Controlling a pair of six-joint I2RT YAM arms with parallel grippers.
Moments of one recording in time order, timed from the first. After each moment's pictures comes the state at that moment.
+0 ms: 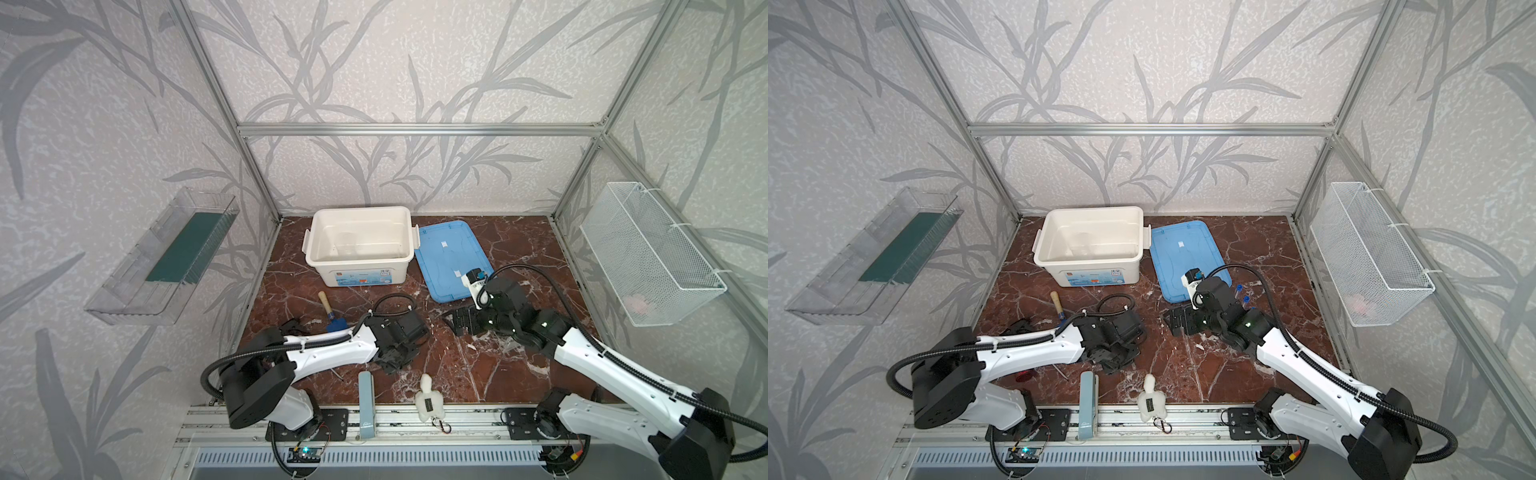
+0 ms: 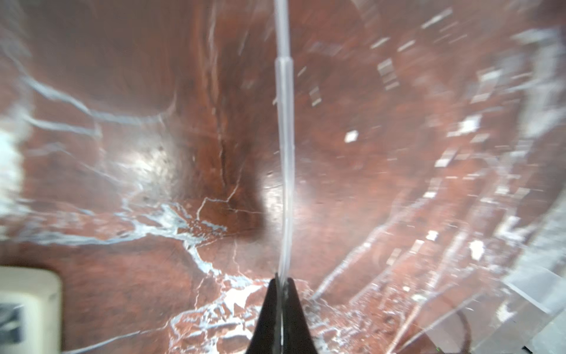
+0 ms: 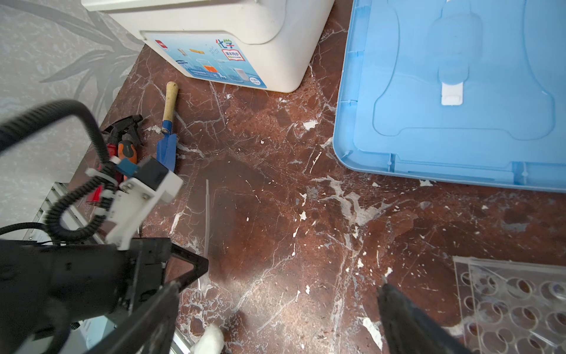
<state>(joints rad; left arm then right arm) -1.01 1.42 0.86 -0.66 -0.05 -1.48 0.70 1.04 0.79 -0.48 -0.14 0.42</state>
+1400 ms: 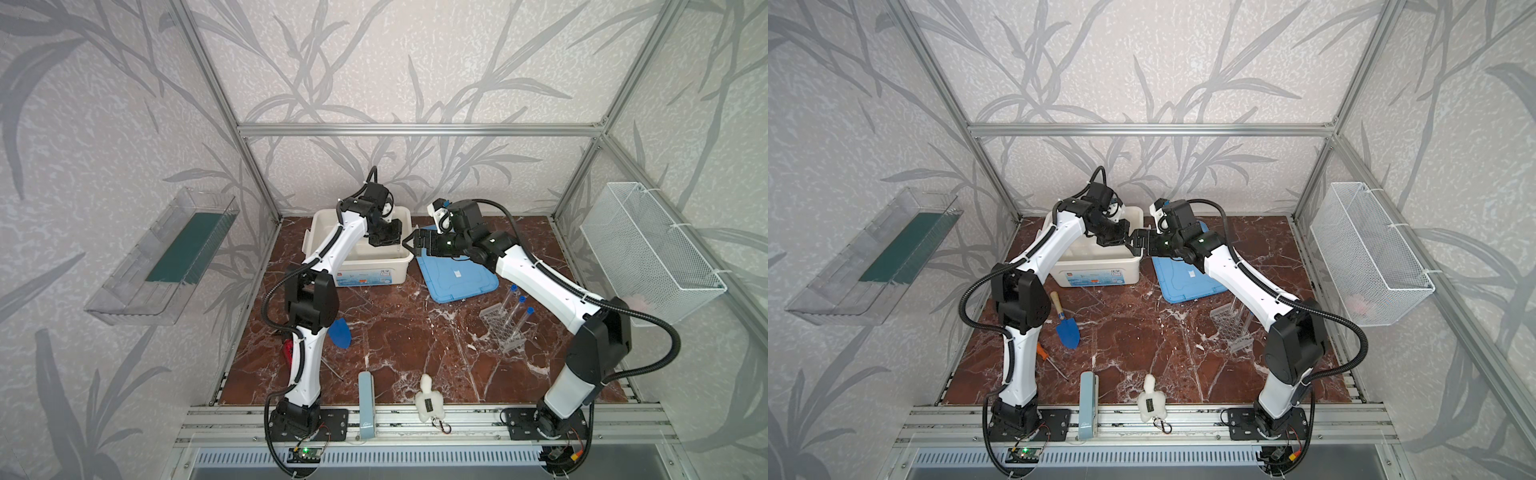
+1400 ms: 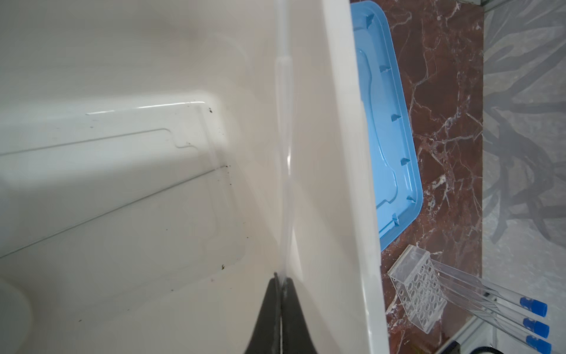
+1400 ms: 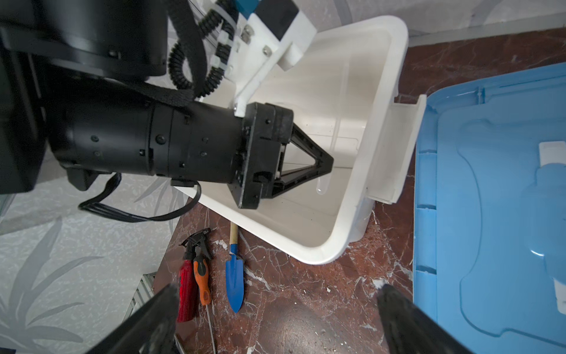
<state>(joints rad) -0.33 2.20 2.15 -1.04 0.39 -0.33 0.59 1.78 1.67 -0.50 -0.32 0.53</state>
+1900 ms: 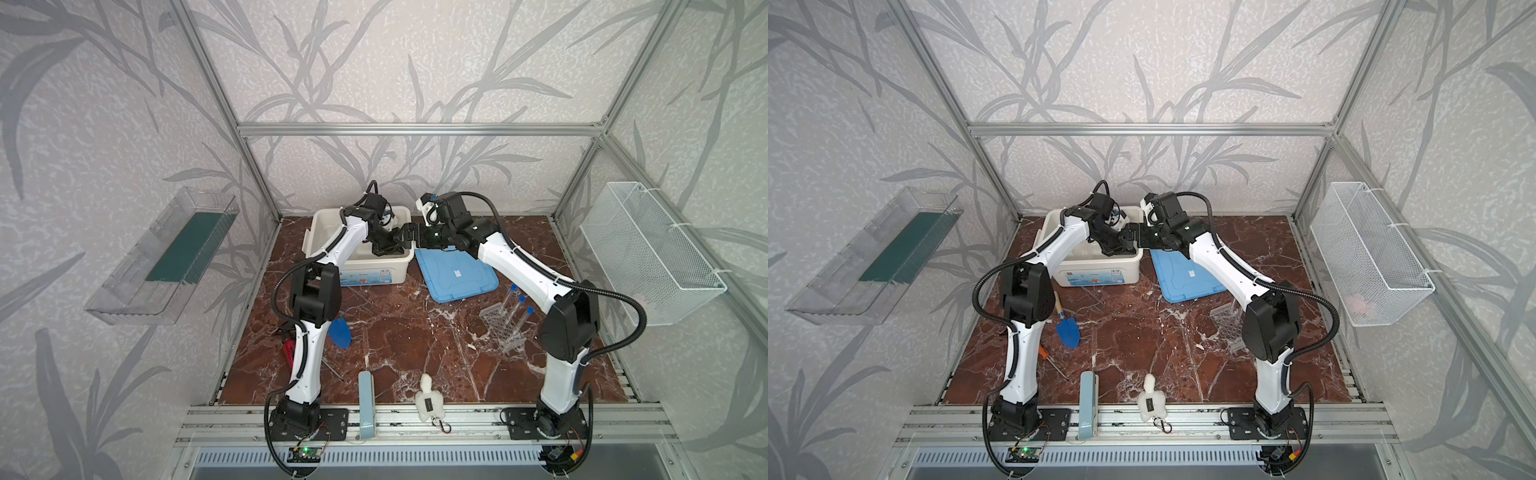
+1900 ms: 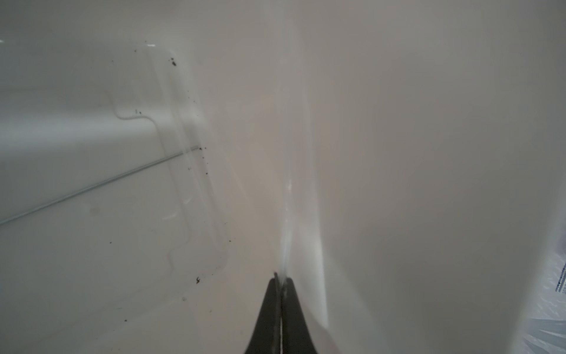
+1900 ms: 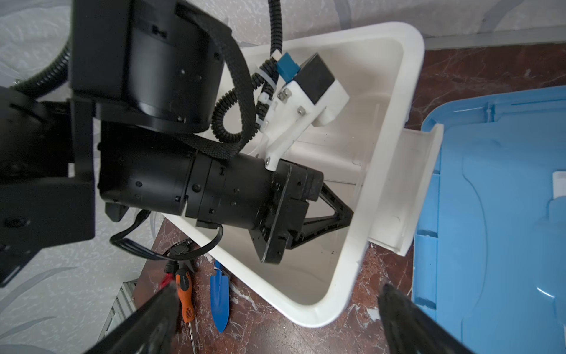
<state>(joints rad) -0.30 2.27 2.07 -0.98 0.52 -0.35 0.59 1.92 1.81 -0.56 -0.31 0.49</state>
